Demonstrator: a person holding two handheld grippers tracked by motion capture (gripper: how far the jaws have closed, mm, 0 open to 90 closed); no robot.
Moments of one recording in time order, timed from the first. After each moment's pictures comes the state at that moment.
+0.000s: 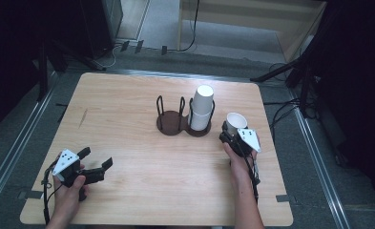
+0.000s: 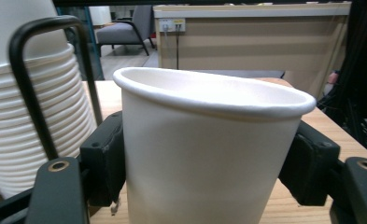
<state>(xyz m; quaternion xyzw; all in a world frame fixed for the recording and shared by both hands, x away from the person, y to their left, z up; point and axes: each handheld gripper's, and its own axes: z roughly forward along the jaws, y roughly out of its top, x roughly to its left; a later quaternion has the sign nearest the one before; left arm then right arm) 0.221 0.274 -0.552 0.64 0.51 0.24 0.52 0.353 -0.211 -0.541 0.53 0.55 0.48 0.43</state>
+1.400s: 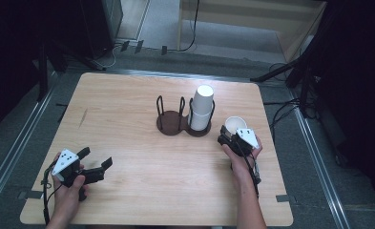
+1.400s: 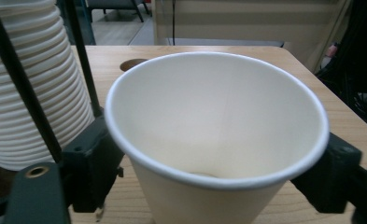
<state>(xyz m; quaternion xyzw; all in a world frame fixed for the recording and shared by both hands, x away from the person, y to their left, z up) 0.221 0.275 -0.552 0.63 0.52 0.24 0.52 0.353 -0.210 -0.542 0.56 0.59 0.43 0.40</state>
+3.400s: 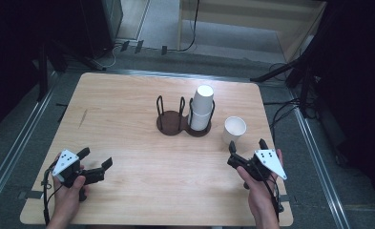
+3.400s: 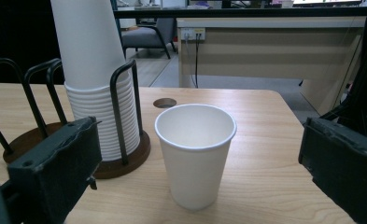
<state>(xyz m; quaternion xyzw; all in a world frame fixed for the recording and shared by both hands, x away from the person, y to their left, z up) 0.220 0.273 -0.552 0.63 0.52 0.25 0.52 0.261 -0.237 -0.491 0.50 0.58 0.50 0.40</state>
